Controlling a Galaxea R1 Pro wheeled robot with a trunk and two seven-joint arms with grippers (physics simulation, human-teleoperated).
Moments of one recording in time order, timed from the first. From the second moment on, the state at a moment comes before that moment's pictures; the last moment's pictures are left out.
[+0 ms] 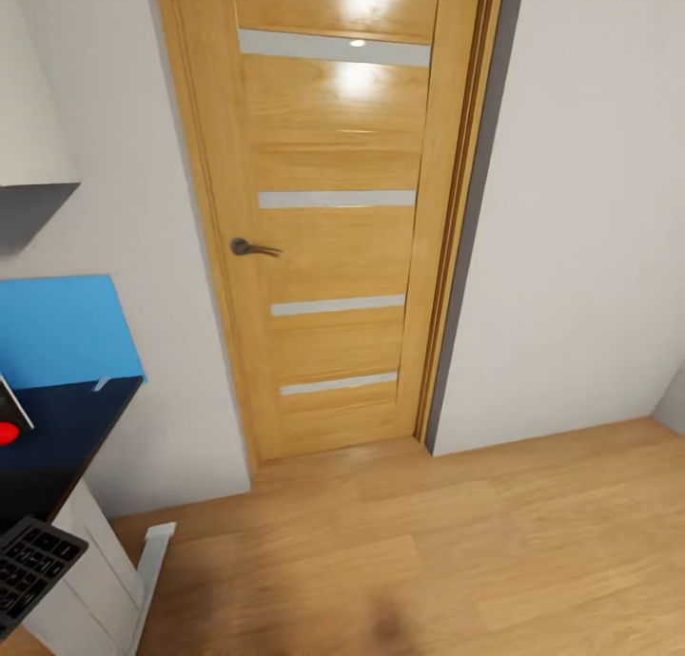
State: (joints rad) left arm -0.37 -0.06 -1.40 -0.19 1.40 -0.27 0.41; right arm -0.10 -0.03 -0.19 -0.37 -0.32 -0.66 -0.08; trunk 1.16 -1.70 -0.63
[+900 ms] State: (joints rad) left arm -0.37 -0.06 -1.36 -0.19 1.39 -0.29 0.41; right arm -0.16 -0.03 -0.19 -0.30 -0.33 -0.66 -0.08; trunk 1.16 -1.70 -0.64
